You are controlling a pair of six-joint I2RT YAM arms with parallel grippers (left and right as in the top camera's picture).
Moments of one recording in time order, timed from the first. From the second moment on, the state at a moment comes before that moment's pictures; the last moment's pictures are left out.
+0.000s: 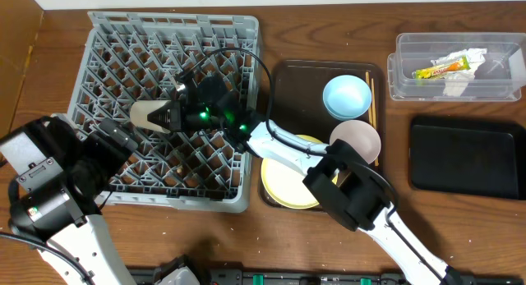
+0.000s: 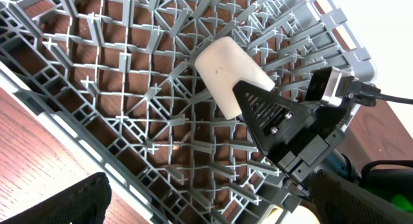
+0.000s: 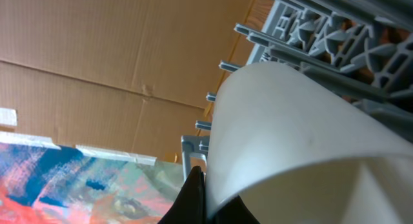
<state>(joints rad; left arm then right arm) 0.62 1.05 1.26 -1.15 0.29 -0.33 0.91 2.52 1.94 0.41 -0.63 1.15</state>
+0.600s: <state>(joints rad) 0.62 1.05 1.26 -1.15 0.29 -0.33 0.91 2.43 1.96 -0.01 -0.61 1.06</state>
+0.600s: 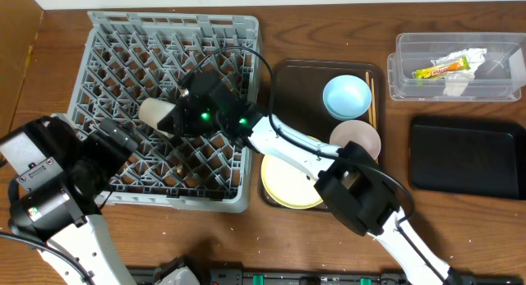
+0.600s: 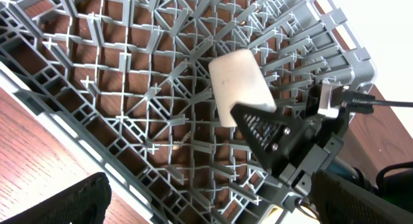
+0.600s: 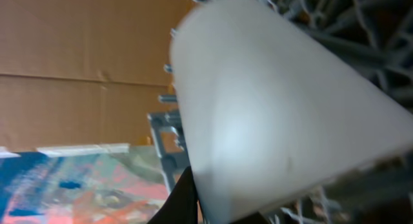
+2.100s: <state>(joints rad) 0.62 1.05 1.26 -1.15 0.29 -0.33 0.66 1.99 1.93 -0.81 -0.10 0.58</state>
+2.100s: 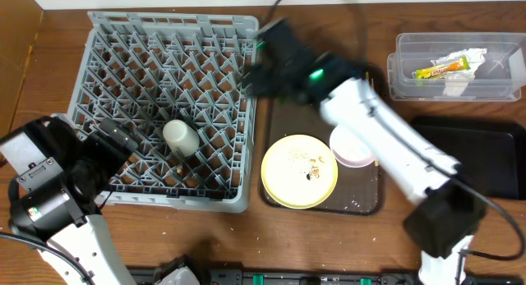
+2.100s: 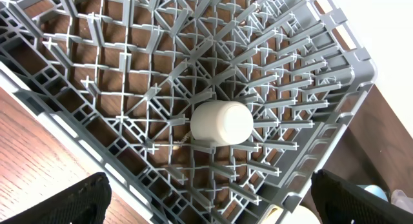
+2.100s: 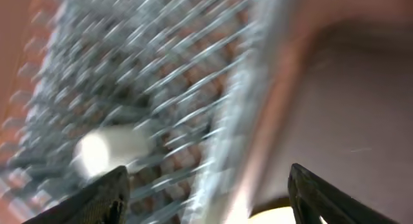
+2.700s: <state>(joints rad) 0.62 1.05 1.26 -1.15 0.29 -0.33 0.54 2.24 1.93 -0.95 0.16 0.59</state>
